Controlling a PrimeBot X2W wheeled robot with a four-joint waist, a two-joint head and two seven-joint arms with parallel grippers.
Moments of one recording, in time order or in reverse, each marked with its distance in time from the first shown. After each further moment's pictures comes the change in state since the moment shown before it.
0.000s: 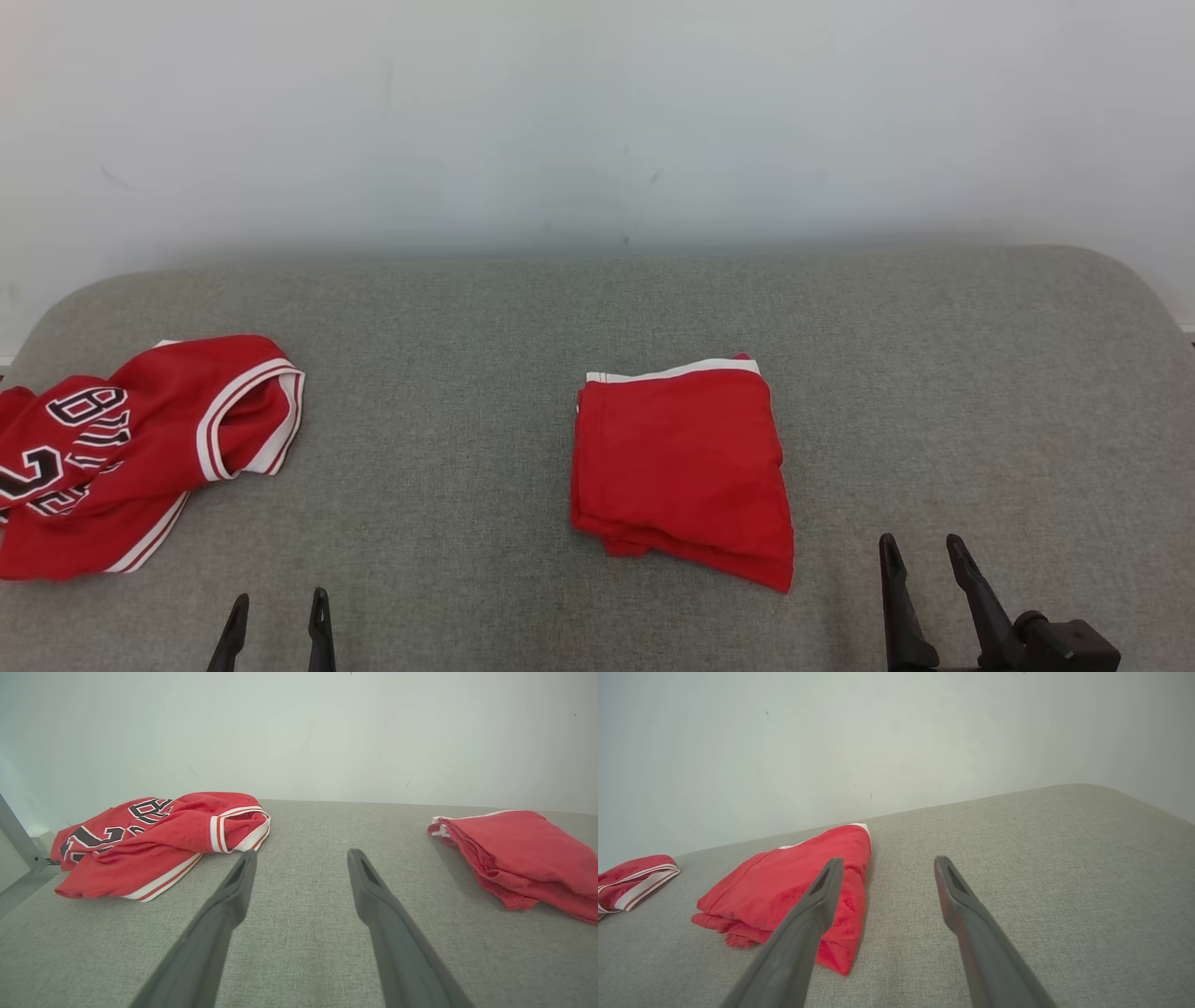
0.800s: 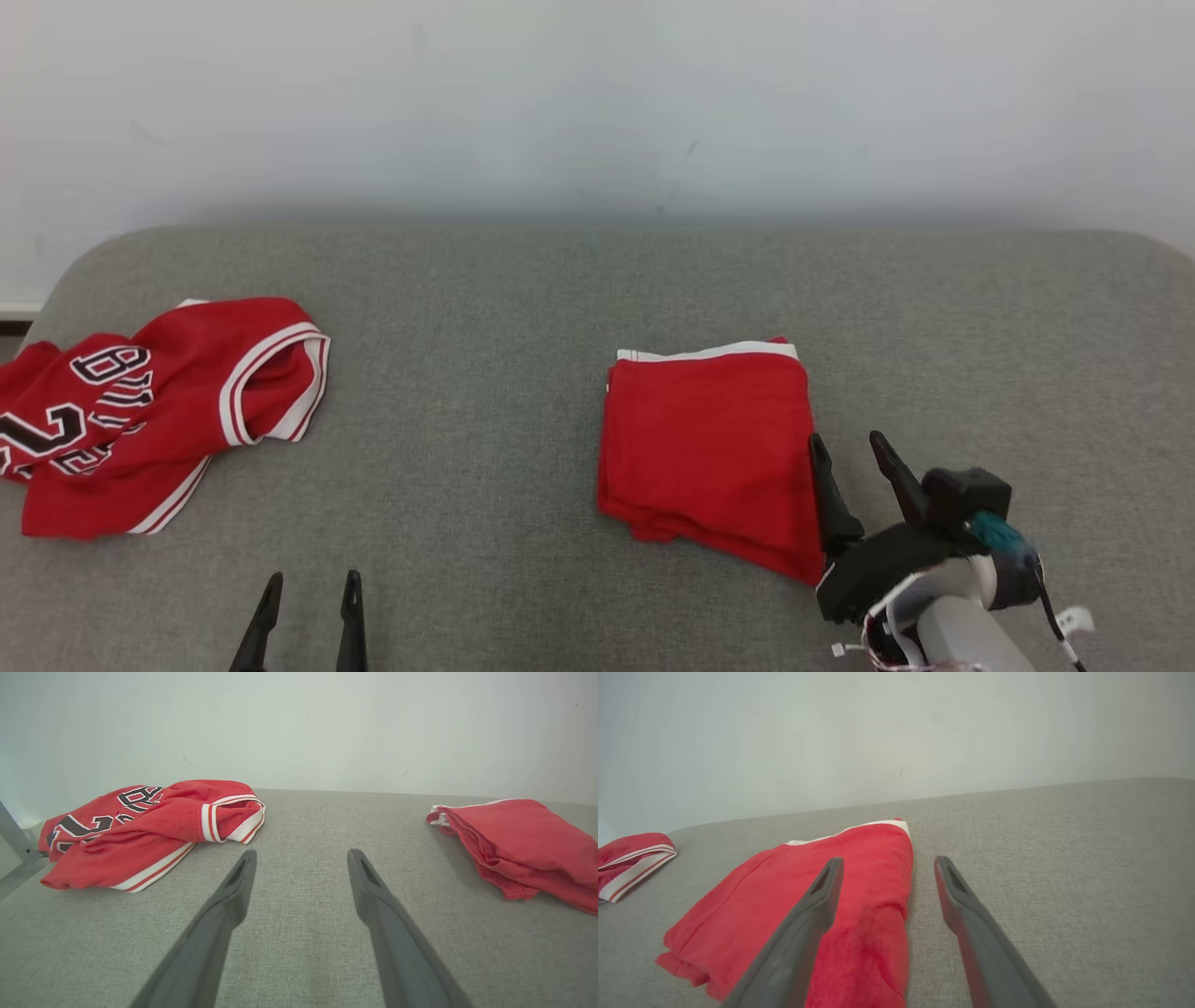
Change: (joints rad) left arm -0.031 0.000 -0.044 0.012 0.002 -0.009 0.000; right arm -0.407 -0.001 0.068 0.451 -0.012 0.000 0.000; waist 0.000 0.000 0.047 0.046
